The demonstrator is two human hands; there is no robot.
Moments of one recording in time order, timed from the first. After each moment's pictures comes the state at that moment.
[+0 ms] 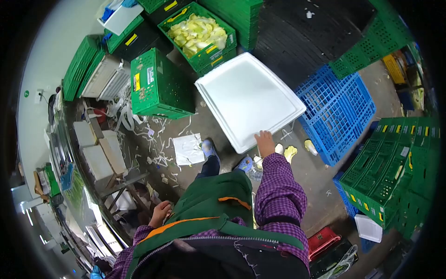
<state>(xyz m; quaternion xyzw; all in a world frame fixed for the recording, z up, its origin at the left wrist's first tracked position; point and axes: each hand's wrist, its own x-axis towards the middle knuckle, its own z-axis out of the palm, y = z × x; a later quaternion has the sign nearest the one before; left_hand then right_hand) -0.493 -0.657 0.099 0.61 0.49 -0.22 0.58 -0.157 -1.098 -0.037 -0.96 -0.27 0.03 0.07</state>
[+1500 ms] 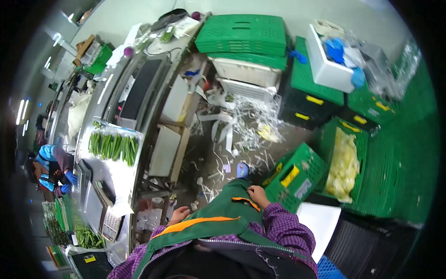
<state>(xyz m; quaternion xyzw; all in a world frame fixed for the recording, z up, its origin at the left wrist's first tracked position) -0.404 -0.305 0.063 0.44 0.67 0.05 0.59 -0.003 -0.386 0.004 -0.75 -0.44 0.41 0.27</state>
